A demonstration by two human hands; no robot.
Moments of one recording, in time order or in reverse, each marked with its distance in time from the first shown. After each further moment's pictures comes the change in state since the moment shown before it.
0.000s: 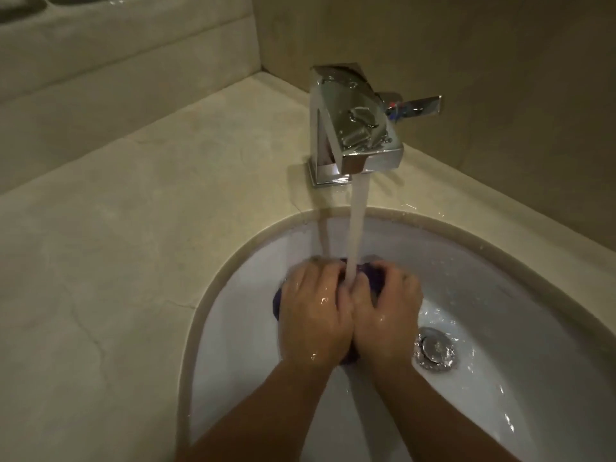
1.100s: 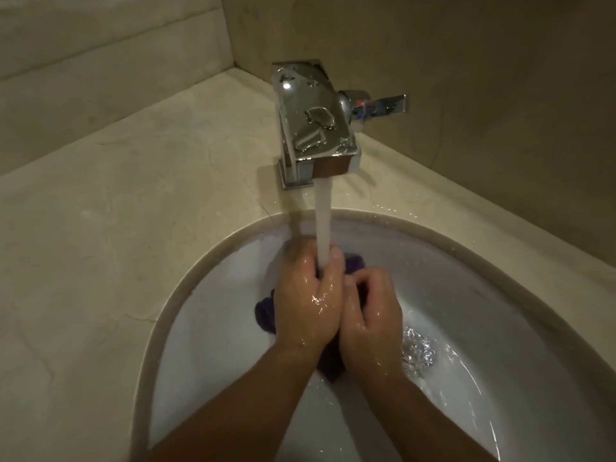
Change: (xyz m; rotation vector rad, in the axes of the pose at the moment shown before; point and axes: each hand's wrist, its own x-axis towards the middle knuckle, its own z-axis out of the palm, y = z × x) left_hand 0.029 0.028 0.005 -0.465 -0.005 -0.270; right_hand 0.001 0.000 -0.023 0.200 -0.101 -0.125
